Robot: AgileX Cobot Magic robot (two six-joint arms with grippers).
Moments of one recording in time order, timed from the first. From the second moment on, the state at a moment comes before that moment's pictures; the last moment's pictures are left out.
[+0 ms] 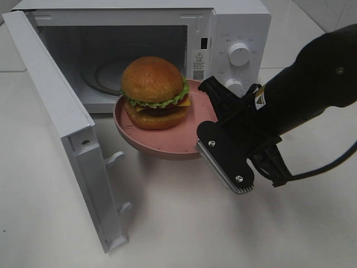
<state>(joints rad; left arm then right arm) 0.00 -0.01 -0.50 -0.08 1.05 0.05 0.64 1.57 -0.85 0.03 0.32 -1.67</state>
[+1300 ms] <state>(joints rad) 0.00 -0.01 -0.50 -0.08 1.05 0.05 0.65 1.90 -1.22 -0.07 0.34 -1.54</state>
